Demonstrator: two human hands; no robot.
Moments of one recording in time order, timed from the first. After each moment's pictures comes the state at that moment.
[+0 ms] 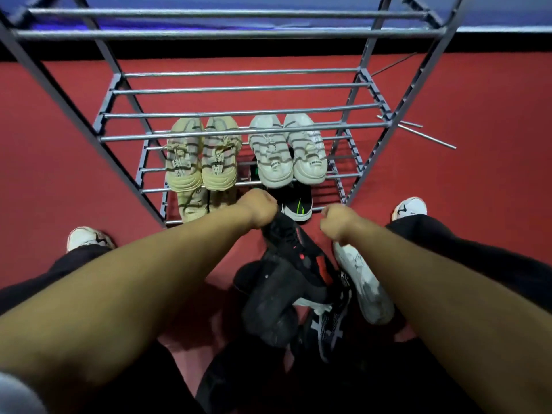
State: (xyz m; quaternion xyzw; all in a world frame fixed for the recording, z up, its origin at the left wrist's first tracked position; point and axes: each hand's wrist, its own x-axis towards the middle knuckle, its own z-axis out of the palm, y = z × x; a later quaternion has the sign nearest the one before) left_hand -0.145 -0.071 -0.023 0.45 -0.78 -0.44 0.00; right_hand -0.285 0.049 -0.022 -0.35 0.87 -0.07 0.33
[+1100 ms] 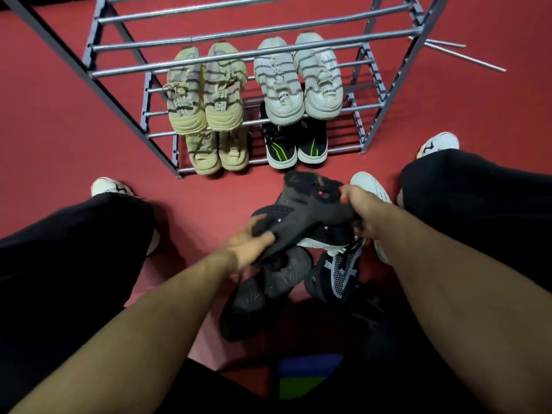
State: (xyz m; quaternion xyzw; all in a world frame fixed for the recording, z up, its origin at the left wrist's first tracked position) left_hand -0.033 0.032 -0.107 0.52 -0.68 -0.51 -0.08; right_hand -0.256 0.112 -0.076 -0.01 0.80 -0.29 0.53
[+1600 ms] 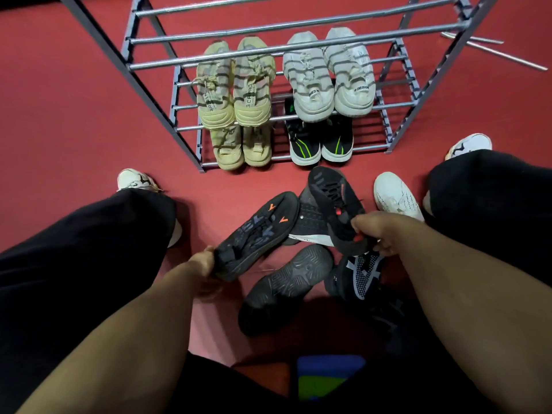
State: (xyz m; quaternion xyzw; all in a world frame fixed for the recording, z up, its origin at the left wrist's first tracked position) left_hand 0.087 0.002 -0.150 0.77 -0.31 -0.55 -0.08; right_hand -0.237 0.118 -0.086 -0.13 0.83 -0.07 0.54
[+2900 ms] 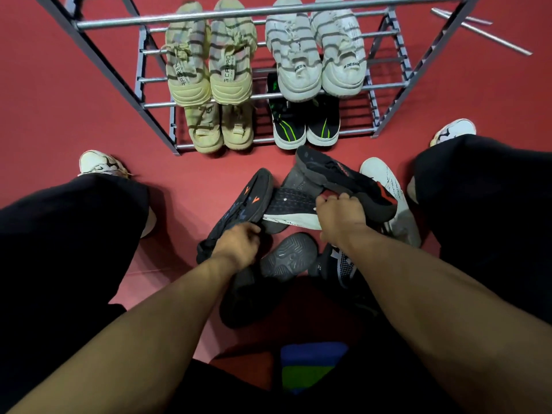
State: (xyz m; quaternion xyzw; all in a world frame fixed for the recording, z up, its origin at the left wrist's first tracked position) left_hand 0.002 0.029 -0.159 0.56 -0.71 -0.41 -0.12; right_hand -0.203 0.098 -0.139 -0.54 0.79 0.25 0.16
